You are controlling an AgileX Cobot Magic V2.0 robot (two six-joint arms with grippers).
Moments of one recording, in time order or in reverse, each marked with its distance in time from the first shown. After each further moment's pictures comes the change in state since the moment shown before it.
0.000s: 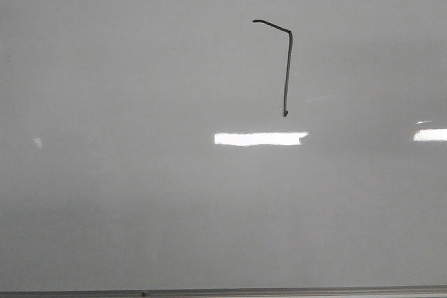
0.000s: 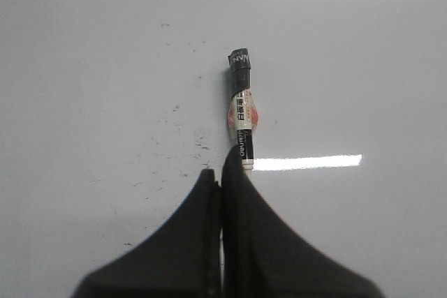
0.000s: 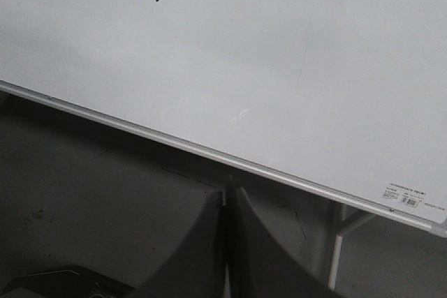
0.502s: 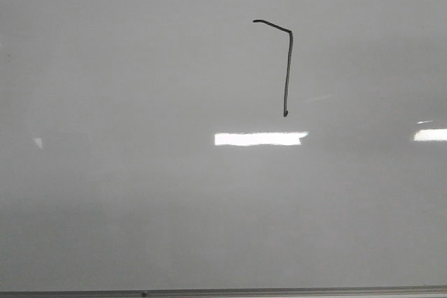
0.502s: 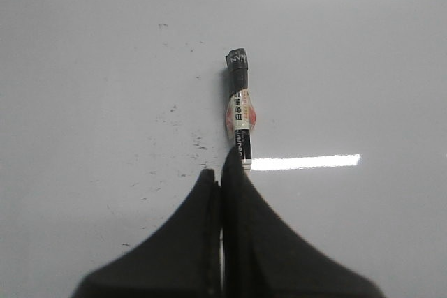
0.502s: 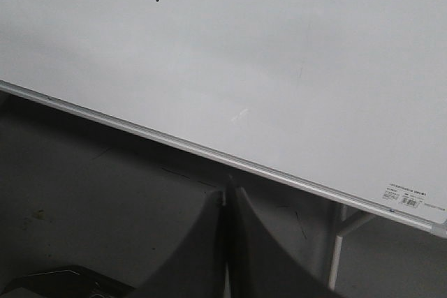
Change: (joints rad) left arm -0.006 0.000 0.000 0.000 0.000 0.000; right arm 0.000 0.000 0.000 0.000 0.000 0.000
